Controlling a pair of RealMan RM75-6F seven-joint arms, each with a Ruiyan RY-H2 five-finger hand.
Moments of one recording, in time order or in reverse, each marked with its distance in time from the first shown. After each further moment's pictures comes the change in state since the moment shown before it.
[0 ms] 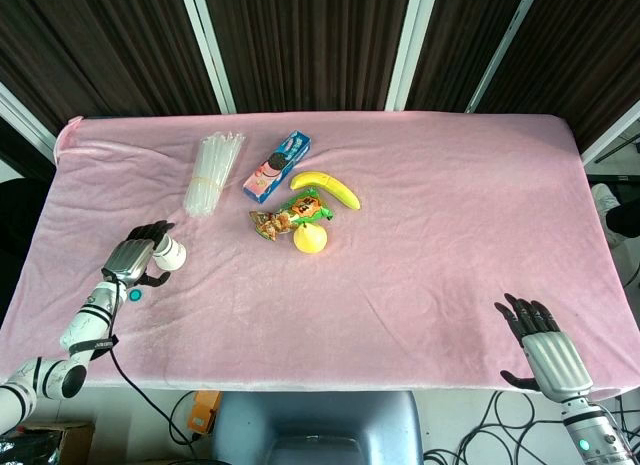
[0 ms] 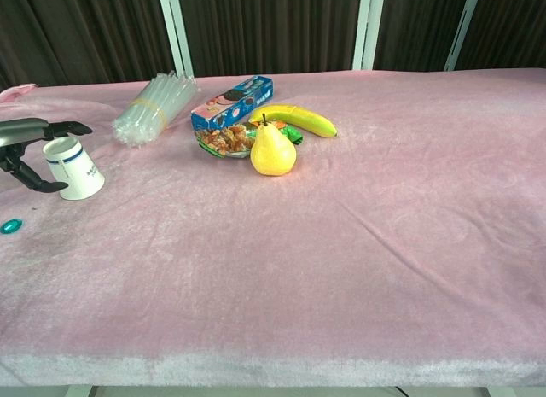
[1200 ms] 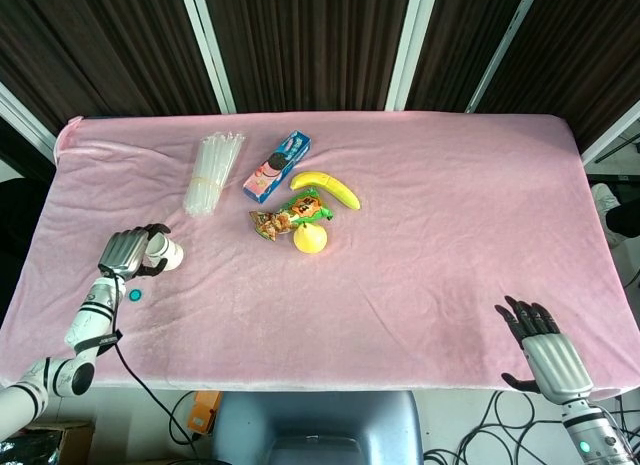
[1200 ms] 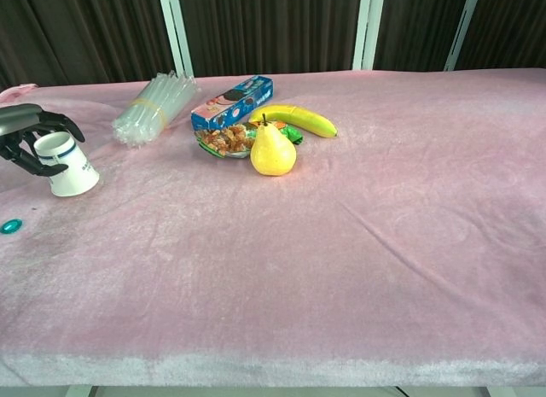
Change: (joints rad) left arm 0.013 -0.055 -0.019 0.058 -0.032 0.108 0.048; right arm -0.003 0.007 -0.004 -0.012 0.007 -0.009 -0.016
